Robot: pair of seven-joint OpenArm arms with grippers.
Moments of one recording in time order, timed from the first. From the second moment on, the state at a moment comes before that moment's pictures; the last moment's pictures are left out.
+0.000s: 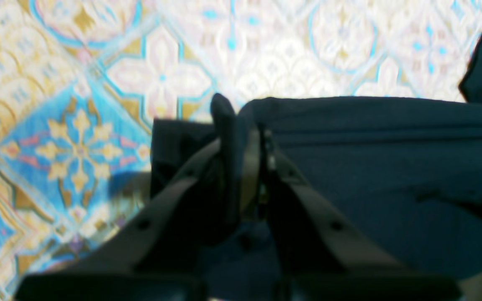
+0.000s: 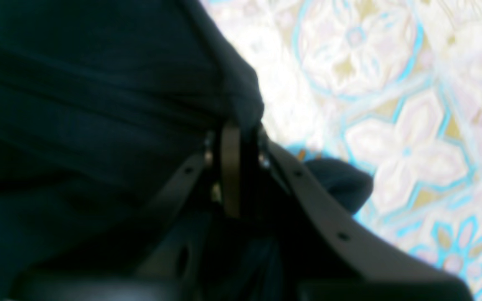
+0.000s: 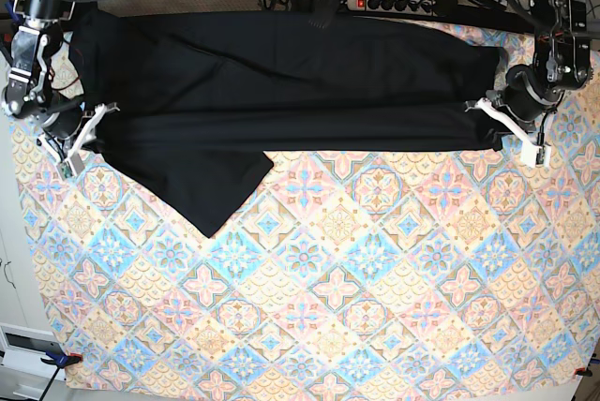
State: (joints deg) left arm 24.2 -29.6 -14.8 101.0 -45.0 -7.3 44.6; right arm -8.8 26.9 20.7 73.7 19.4 42.2 -34.7
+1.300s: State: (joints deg) left arm 20.0 -26.5 -4.4 90.1 -39.6 -6.7 44.1; right arm -18.9 27.3 28.1 92.3 18.7 41.1 -35.0
